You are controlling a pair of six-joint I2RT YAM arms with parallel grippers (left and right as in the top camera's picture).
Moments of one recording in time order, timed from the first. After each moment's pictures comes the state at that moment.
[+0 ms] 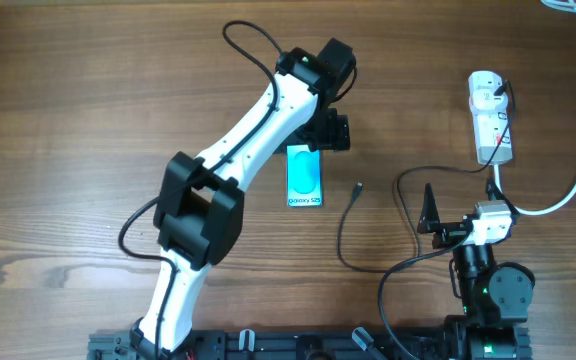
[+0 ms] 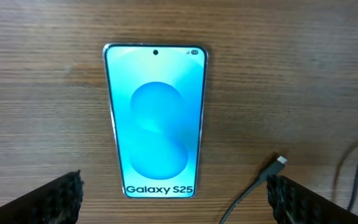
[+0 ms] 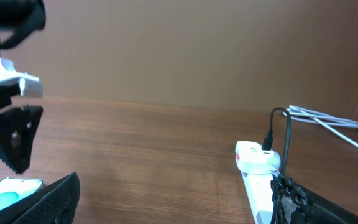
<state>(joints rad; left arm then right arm) -0.62 2.25 2.02 -1.31 0.05 -0.63 -0.02 0.01 0.01 0.00 -0.08 -0.07</state>
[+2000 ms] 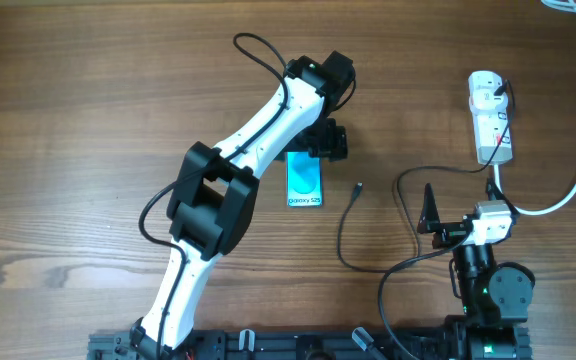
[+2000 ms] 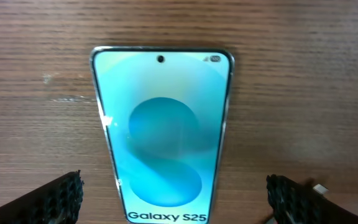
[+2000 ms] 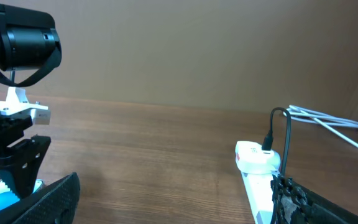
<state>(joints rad) -0.62 2.34 2.02 -1.30 0.05 -0.61 -0.02 0.01 0.01 0.00 -0.08 -0.07</state>
